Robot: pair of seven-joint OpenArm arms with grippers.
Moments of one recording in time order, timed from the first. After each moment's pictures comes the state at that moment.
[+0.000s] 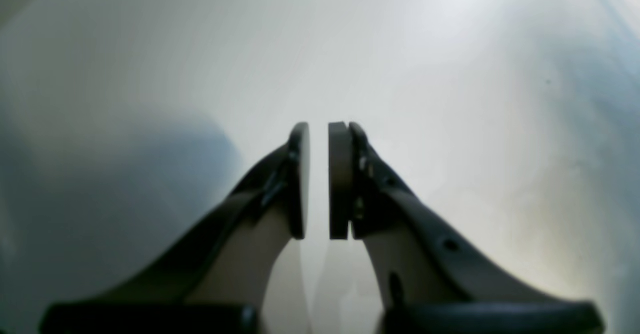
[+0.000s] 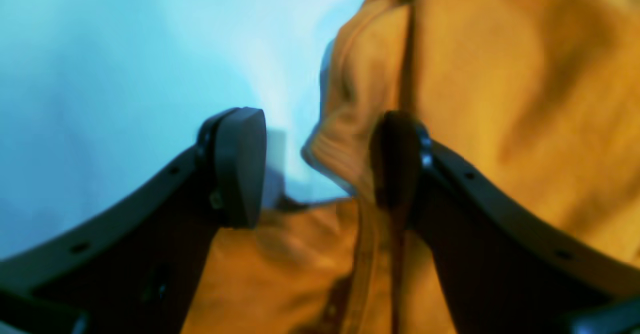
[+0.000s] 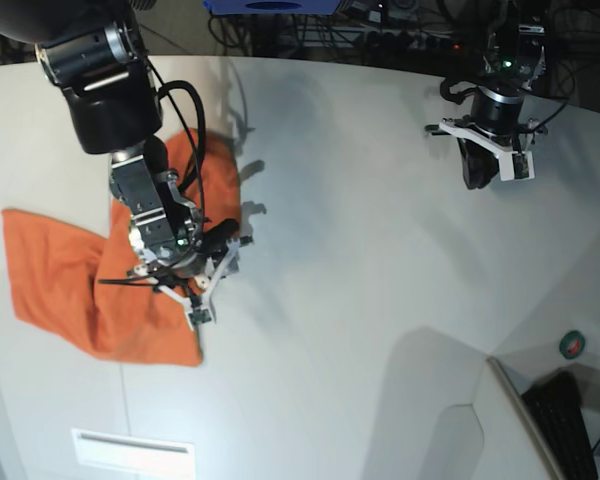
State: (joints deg) left arm 28.4 -17.5 -5.3 87.5 -20.7 -1.2 2.5; right arm 15.5 -0.4 -13.9 50.9 -2.1 0.2 -28.8
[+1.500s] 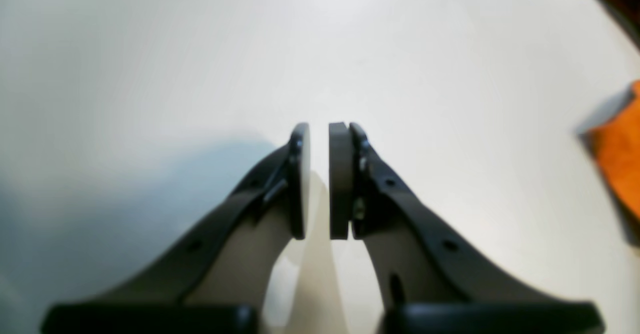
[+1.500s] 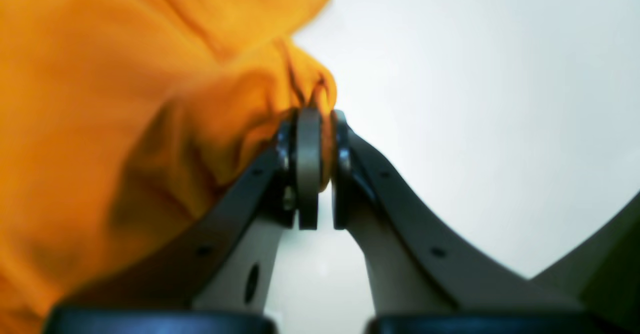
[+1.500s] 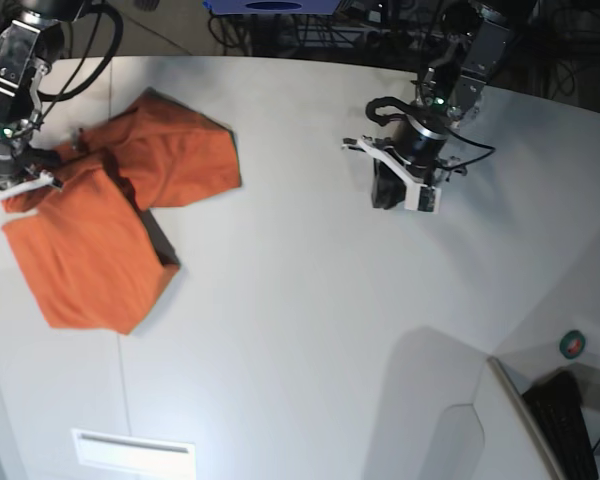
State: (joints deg) left arm 14.3 -17.7 14.8 75.9 -20.9 -1.0 2.2; right arm -11.2 1.5 30.5 85.4 -1.7 -1.6 -35.0
